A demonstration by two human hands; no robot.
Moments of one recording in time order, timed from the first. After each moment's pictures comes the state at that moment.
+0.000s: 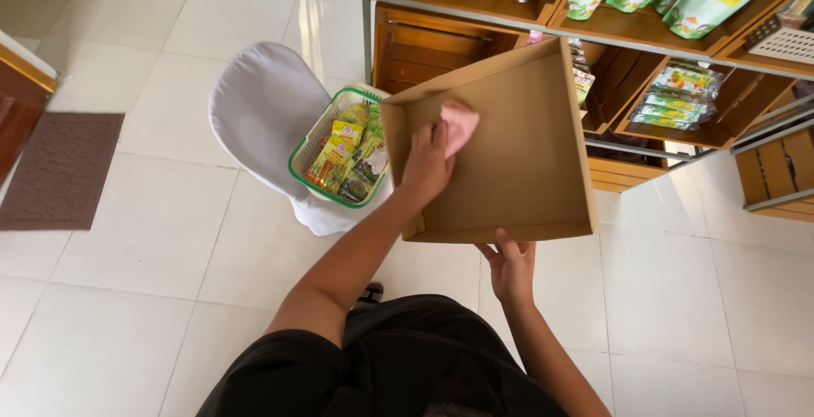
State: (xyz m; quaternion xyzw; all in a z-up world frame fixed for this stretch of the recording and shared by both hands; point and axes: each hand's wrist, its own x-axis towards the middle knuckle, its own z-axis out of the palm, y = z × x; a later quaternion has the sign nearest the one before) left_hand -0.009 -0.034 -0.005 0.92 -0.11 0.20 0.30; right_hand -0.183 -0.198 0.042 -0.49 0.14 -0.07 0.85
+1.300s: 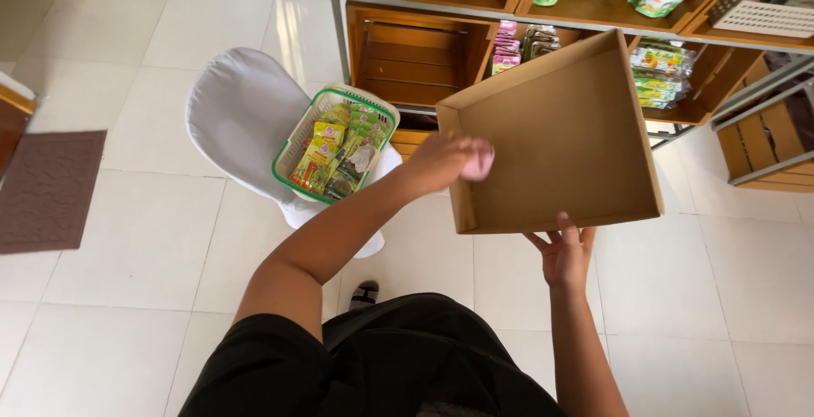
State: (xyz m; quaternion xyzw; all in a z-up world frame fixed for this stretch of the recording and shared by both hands) left_hand 0.018 -0.084 -0.010 0.86 -0.45 0.21 0.15; right_hand -0.182 -0.317 0.041 -0.51 0.13 -0.17 0.83
